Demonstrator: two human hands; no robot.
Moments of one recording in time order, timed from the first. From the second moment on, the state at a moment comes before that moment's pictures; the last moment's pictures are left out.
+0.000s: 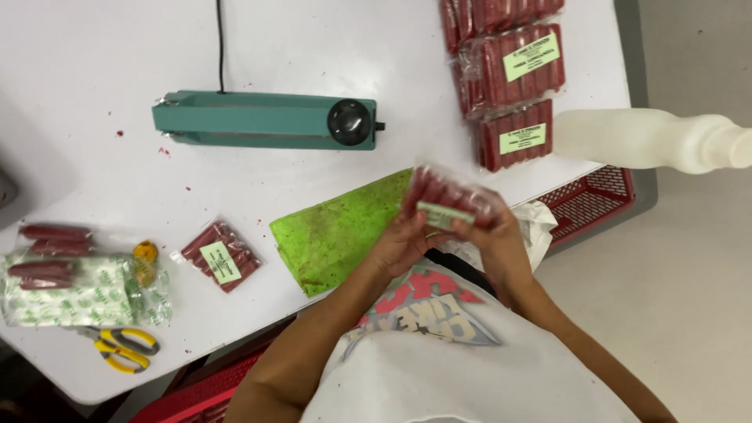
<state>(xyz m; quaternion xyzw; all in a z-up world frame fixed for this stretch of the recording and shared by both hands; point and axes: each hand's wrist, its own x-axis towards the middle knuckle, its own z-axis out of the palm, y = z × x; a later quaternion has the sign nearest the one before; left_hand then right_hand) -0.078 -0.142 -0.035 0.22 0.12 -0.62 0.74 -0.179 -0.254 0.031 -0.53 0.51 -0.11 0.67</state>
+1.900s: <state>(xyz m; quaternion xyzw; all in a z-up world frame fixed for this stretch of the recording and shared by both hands) 0.052 -0.040 -0.100 0.40 0.37 -0.25 0.80 0.035 -0.286 -0.089 -0.93 -0.07 -0.16 0.31</state>
